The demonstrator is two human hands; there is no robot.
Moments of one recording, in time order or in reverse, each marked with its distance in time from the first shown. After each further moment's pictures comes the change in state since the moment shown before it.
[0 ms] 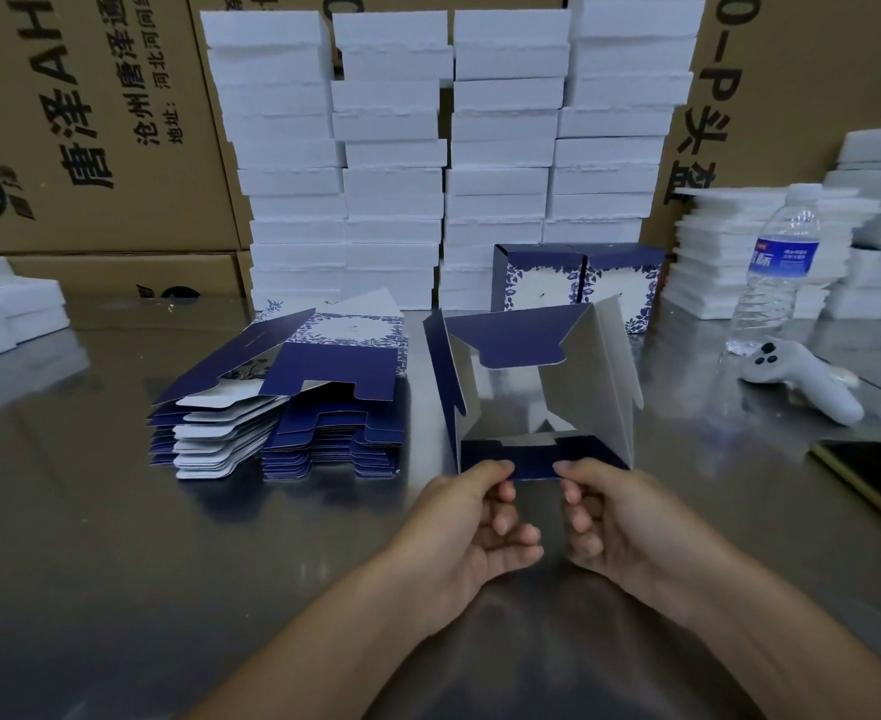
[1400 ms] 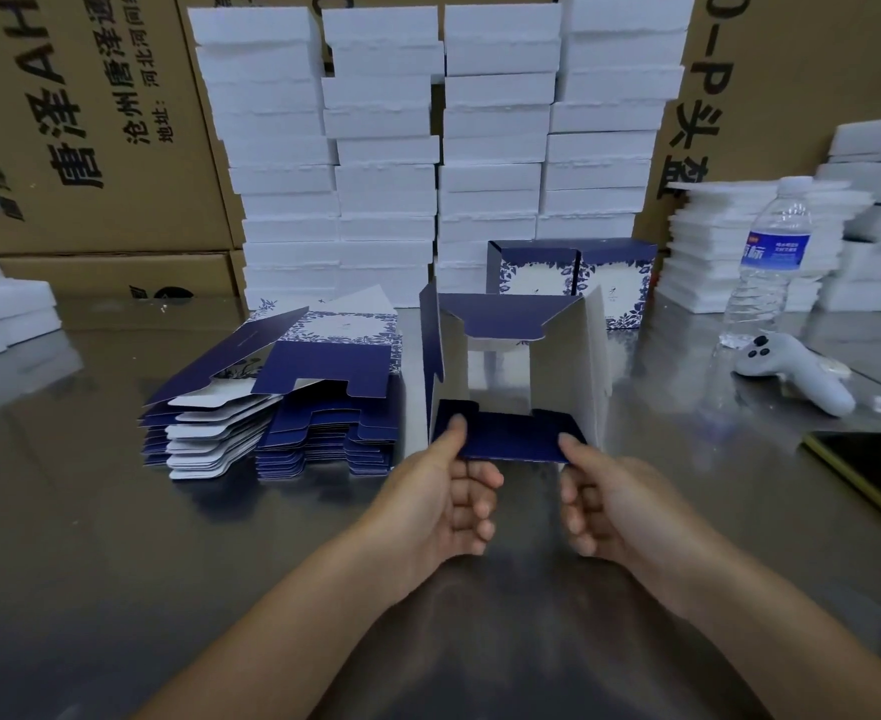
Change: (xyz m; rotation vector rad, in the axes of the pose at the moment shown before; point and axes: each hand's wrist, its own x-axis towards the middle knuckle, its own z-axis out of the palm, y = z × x) left_hand 0.009 0.014 -0.014 0.157 -0.011 0.021; right_hand 0.001 -0.002 0.000 -0.201 0.137 -0.075
